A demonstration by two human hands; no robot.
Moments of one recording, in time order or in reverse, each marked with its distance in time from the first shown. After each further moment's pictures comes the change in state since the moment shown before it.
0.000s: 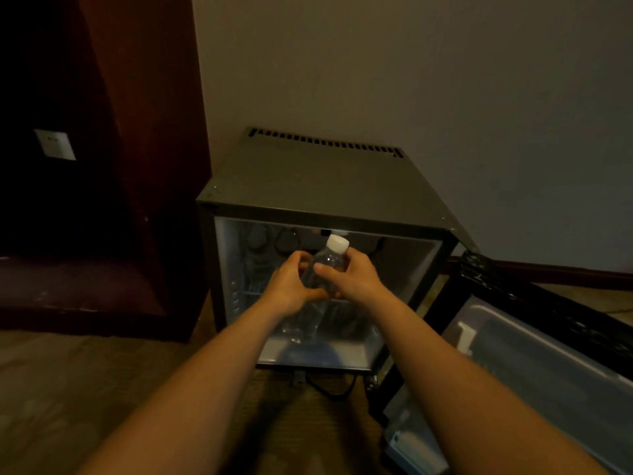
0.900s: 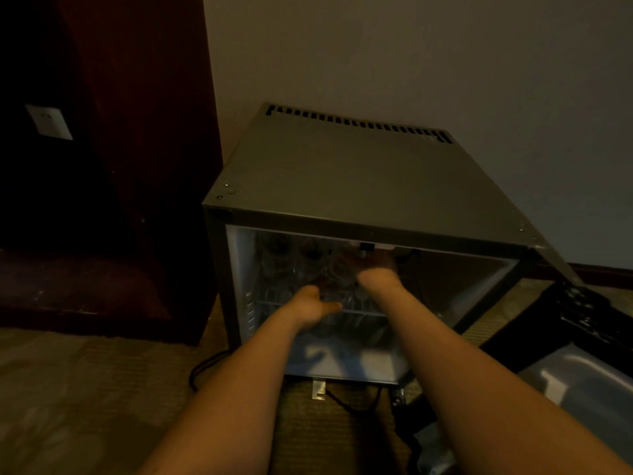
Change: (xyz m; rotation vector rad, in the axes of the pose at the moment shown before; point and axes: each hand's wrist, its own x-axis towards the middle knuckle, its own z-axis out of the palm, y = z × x) left_hand 0.071 -0.070 0.012 -0.114 -0.218 -0.252; right_hand 0.097 0.018 0.039 -0.207 0.138 -0.040
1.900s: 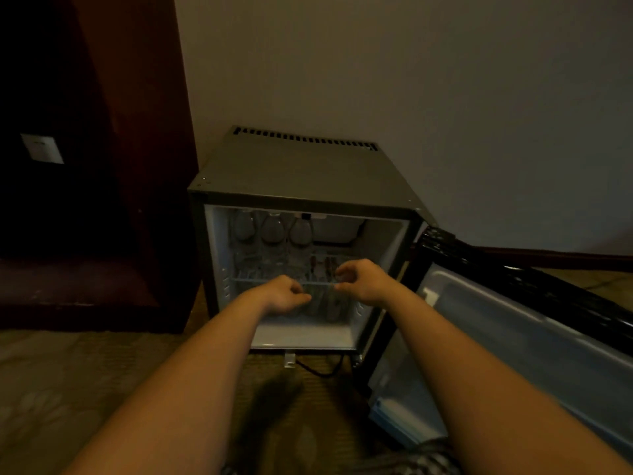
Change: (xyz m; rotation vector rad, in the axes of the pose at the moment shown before) left_hand -0.116 0.045 0.021 0.531 -0.135 0.007; right_hand -0.124 0.014 -0.101 -0.310 -0.366 0.022
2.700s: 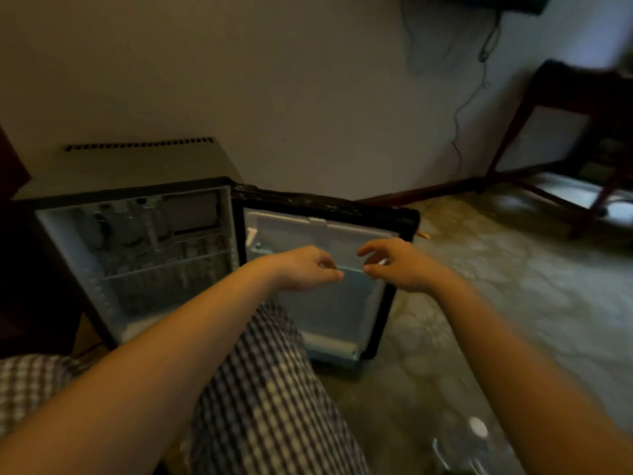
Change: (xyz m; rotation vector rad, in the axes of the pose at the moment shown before) left_hand -0.190 0.254 0.159 0.350 -0.231 0.444; right_hand -0.347 0.140 -0.110 -0.026 0.300 0.146
